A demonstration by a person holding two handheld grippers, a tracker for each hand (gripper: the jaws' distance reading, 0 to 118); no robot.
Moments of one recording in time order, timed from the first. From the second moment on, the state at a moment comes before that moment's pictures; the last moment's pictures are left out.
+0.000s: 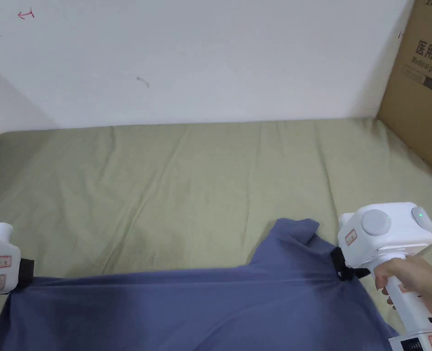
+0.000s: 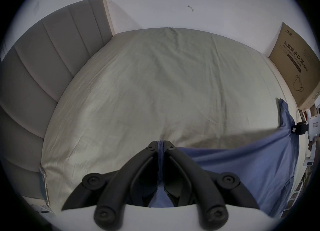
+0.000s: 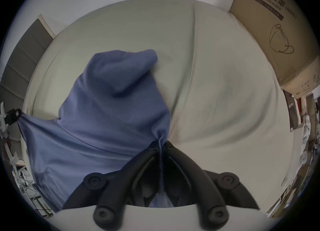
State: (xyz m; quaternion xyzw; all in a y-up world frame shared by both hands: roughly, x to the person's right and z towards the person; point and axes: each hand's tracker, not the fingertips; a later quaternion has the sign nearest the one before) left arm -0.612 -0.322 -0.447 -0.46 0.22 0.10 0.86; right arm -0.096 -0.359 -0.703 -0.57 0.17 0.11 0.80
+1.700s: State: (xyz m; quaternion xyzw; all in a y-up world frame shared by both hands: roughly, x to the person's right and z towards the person) left arm -0.591 0.080 -0.495 -0.18 0.32 -0.04 0.93; right arm -0.068 0.147 -0.668 -0.27 0.17 -0.03 0.95
